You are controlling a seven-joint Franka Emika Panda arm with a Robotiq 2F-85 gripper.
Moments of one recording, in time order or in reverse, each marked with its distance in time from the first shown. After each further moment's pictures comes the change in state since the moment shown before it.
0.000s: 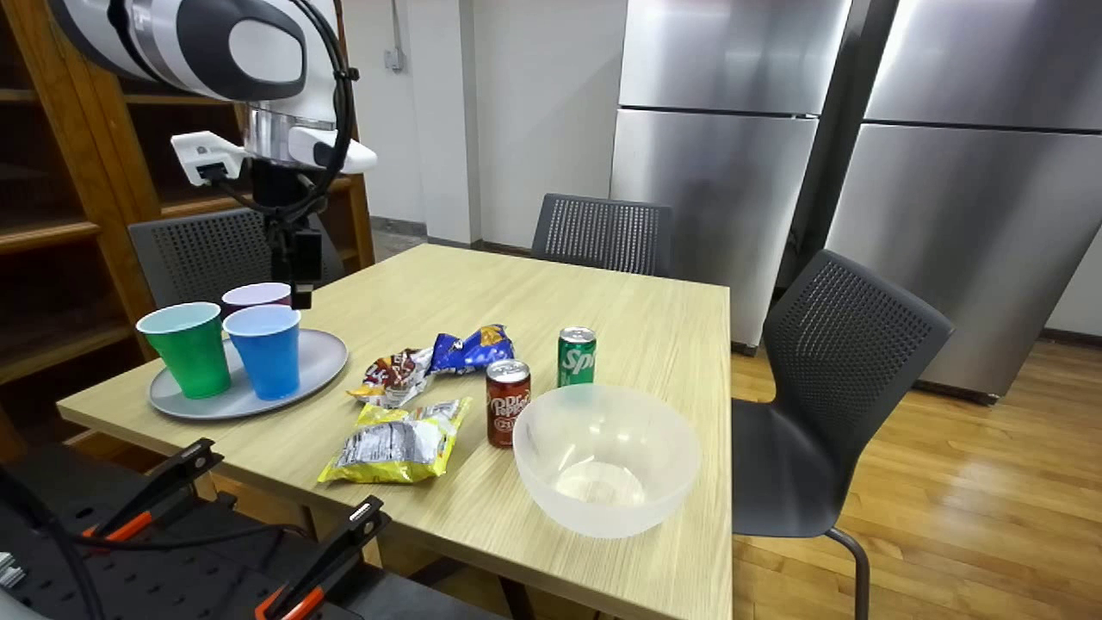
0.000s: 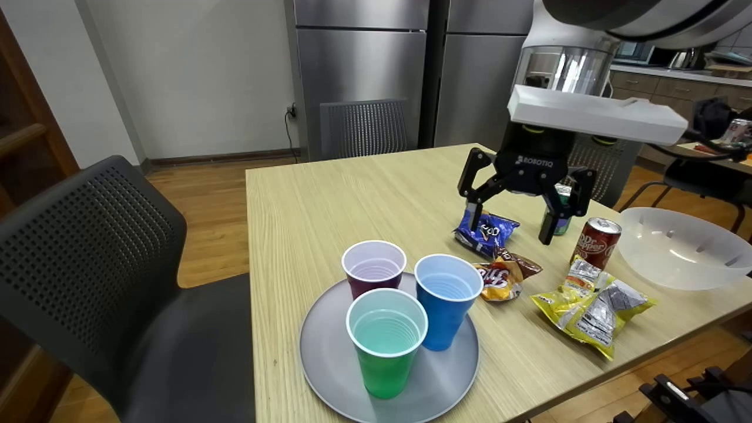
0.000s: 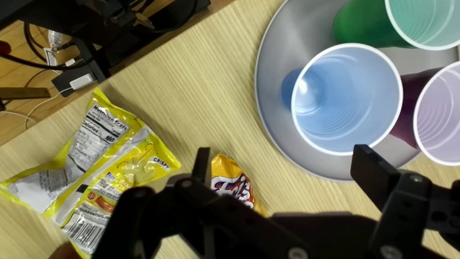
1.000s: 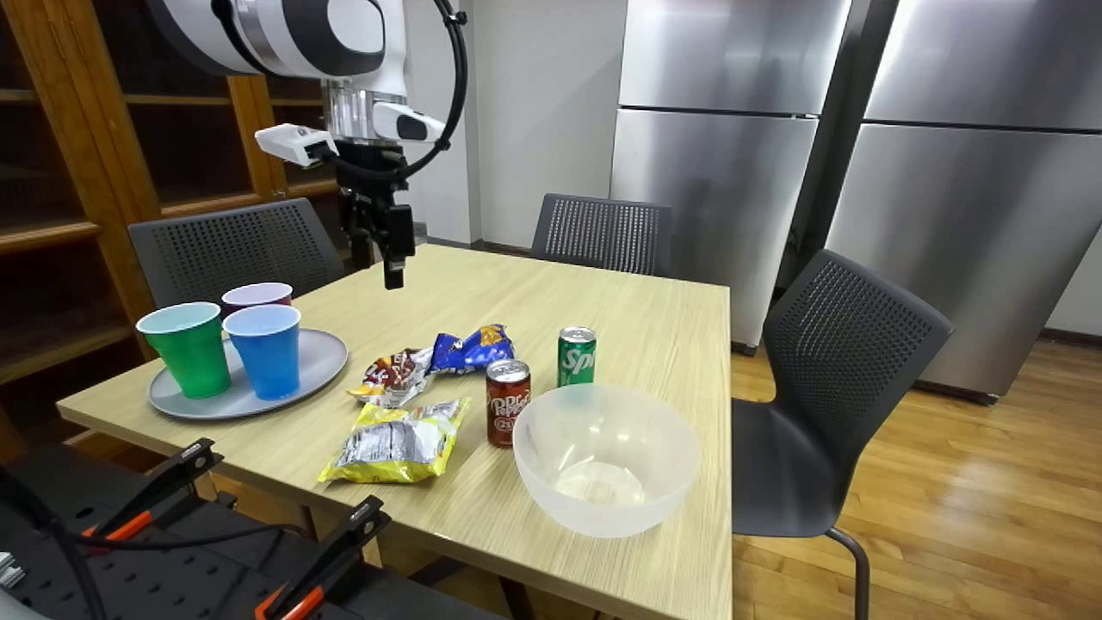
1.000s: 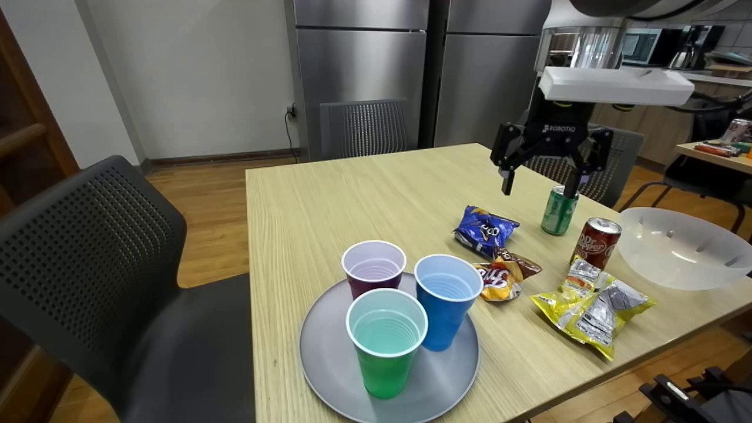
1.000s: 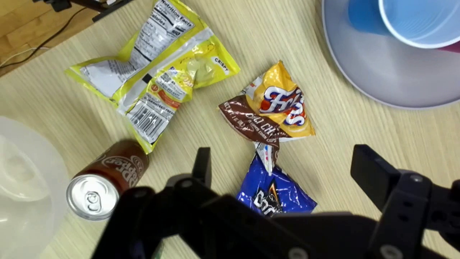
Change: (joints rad) arm -0.087 0.018 -0.098 0.099 -0.264 -0.063 -0.025
